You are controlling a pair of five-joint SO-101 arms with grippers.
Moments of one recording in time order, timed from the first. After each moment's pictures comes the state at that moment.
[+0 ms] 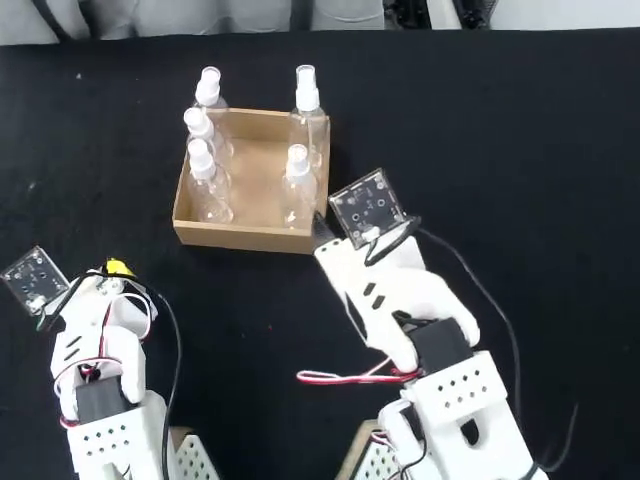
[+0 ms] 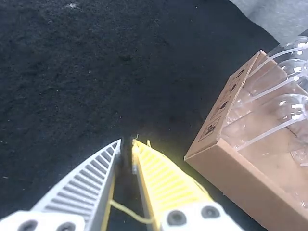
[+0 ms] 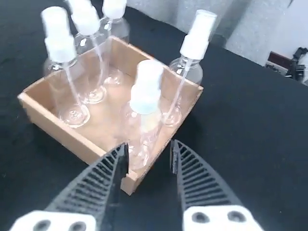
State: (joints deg) left arm -21.2 -103.7 95.8 45.2 21.3; right arm -21.5 -65.0 64.5 38.1 13.1
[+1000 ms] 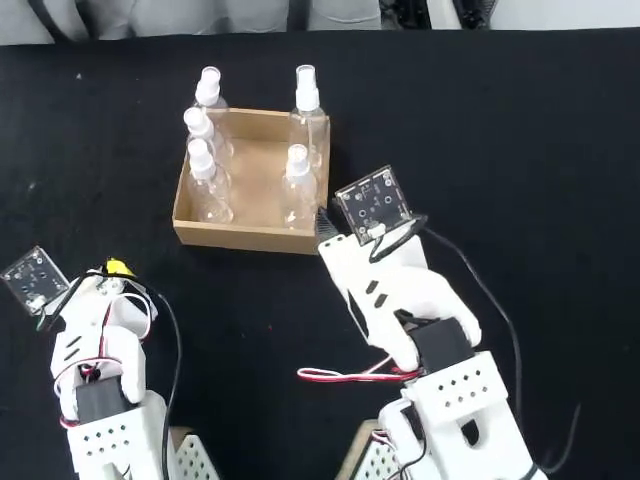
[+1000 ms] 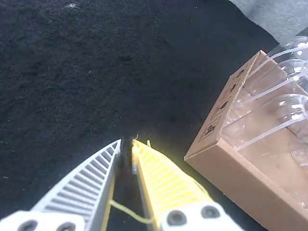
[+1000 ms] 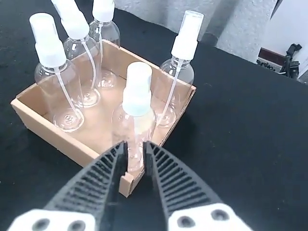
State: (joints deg) left arm -21.2 -103.7 95.8 45.2 21.3; right arm -20.0 -65.3 64.6 37.4 11.3
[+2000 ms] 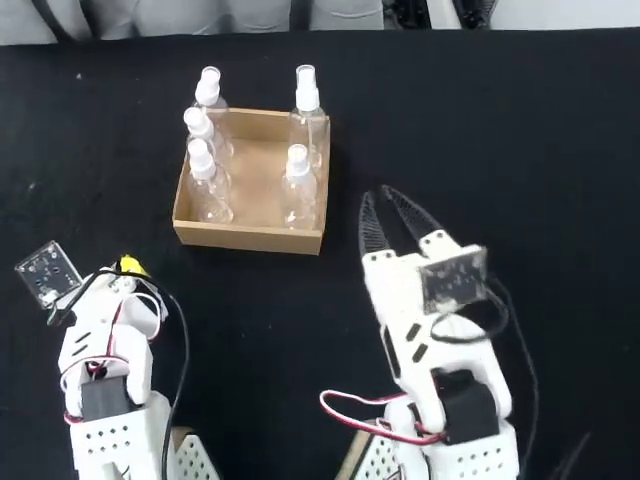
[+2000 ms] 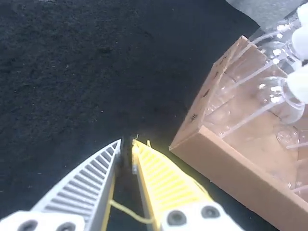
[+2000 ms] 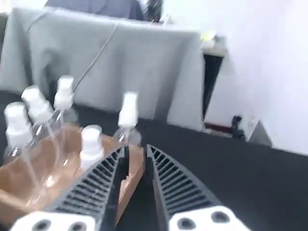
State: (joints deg) left arm -16.8 -103.7 95.8 45.2 21.3; right arm -11.3 -99.6 77.0 34.8 7.8
